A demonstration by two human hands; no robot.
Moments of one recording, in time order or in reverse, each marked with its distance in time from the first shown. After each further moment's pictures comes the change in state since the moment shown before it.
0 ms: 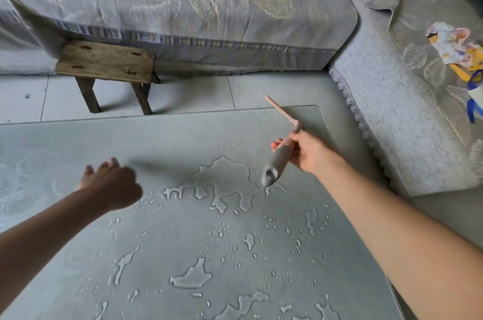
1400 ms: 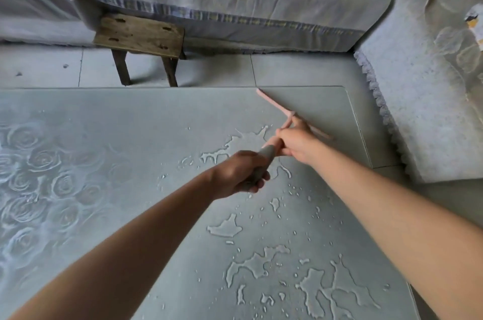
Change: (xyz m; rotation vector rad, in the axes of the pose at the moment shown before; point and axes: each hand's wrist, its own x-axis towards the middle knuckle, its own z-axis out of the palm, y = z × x) left_hand -0.059 0.099 0.004 -1.643 -0.582 0.414; right_hand -0.052 0.064 0.053 -0.652 0.019 -0.229
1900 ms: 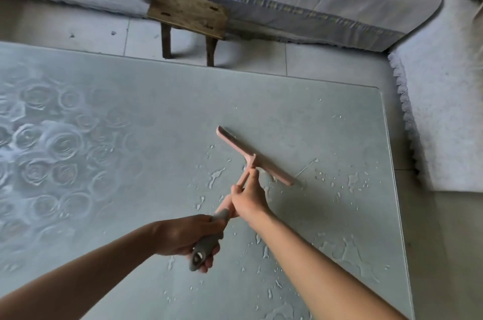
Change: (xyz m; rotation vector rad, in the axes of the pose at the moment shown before) left_hand -0.162 -0.120 -0.077 -0.105 -0.216 -0.378; right_hand -0.172 0.067 0.123 -0.407 -0.258 0.046
